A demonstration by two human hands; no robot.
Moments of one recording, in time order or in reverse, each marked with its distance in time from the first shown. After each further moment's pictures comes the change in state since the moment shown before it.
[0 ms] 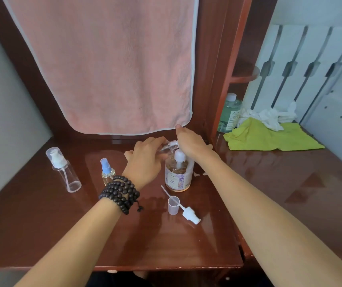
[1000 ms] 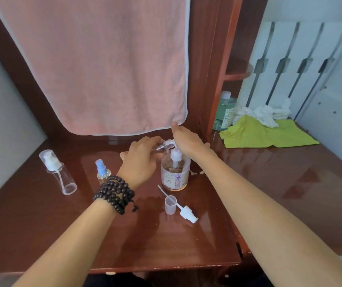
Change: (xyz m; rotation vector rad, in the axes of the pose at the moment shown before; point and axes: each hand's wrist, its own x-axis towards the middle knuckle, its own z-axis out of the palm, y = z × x) left_hand 0.002 -0.002 -0.002 -0.054 -0.022 0.000; right_hand -0.004 0.001 -0.004 0.015 -0.023 0.024
